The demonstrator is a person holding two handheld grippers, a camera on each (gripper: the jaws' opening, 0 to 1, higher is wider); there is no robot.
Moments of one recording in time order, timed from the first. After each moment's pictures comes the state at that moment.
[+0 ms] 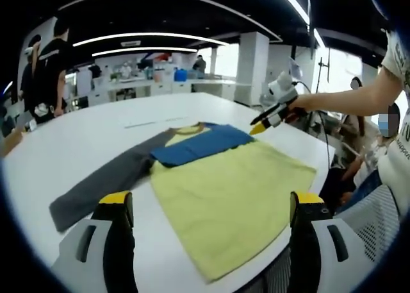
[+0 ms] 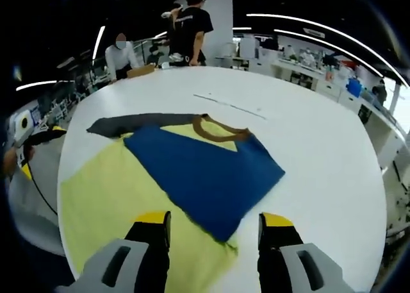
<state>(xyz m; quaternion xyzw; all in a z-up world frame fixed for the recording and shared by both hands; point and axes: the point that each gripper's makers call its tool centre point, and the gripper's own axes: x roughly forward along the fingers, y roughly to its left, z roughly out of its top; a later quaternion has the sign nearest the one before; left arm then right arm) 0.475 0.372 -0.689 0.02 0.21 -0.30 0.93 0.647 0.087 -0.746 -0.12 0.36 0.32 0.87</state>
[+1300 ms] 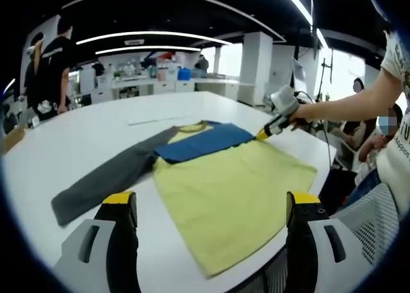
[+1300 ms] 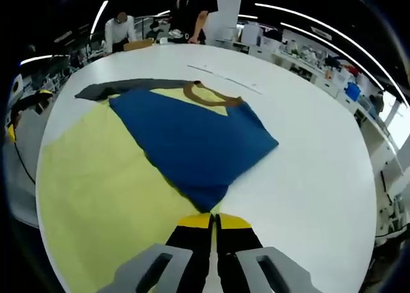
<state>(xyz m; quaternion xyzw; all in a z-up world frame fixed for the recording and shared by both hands) 0.470 0.377 -0.692 0.02 0.21 -0.29 0.93 0.641 0.060 -0.786 -0.18 0.39 0.30 0.85</state>
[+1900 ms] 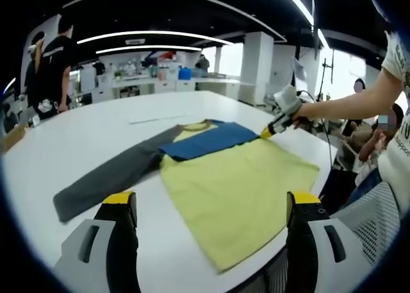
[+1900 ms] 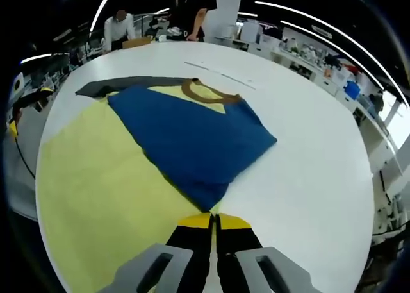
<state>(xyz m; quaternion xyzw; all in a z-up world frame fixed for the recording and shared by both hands) 0.470 0.381 -0.694 0.02 0.22 -0.29 0.93 0.639 0.043 -0.786 -0.20 0.39 0.29 0.85</state>
